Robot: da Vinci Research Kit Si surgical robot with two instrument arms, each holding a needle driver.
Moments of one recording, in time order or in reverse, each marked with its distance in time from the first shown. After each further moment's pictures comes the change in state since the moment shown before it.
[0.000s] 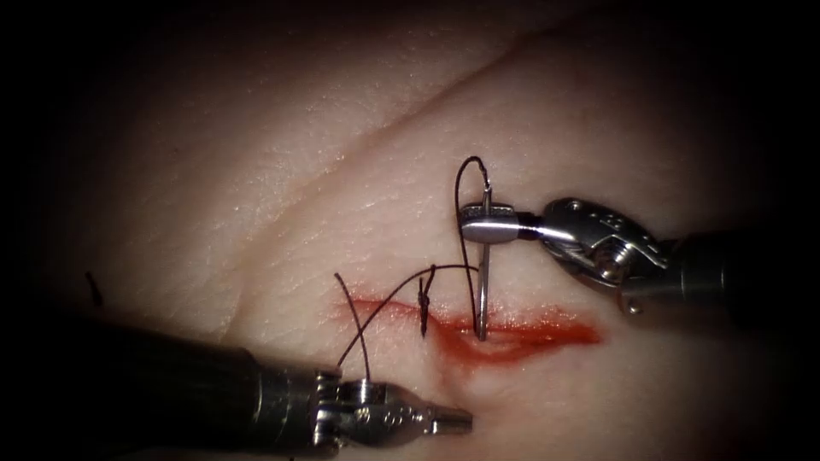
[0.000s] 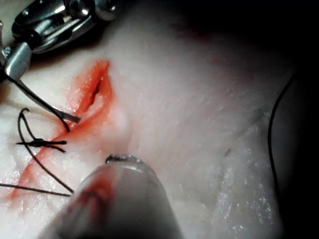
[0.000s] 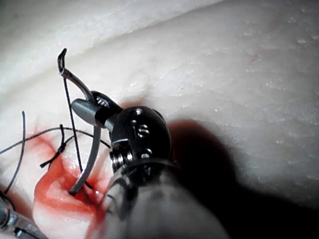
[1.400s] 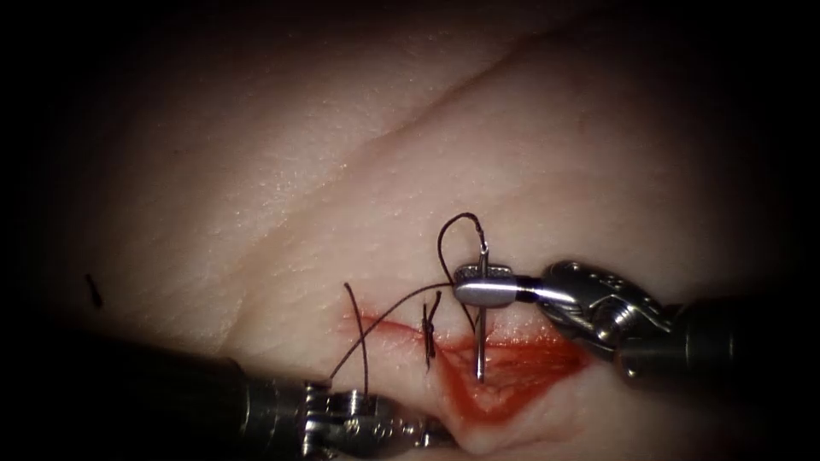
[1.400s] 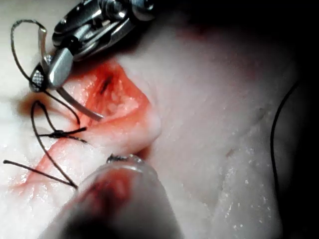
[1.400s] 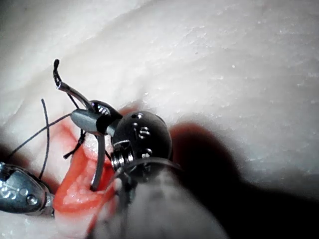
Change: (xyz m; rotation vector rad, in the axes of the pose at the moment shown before) right arm -0.006 -0.009 0.000 0.094 -0.053 0.223; left arm 0.000 -0.001 -0.001 -0.008 0.002 0.001
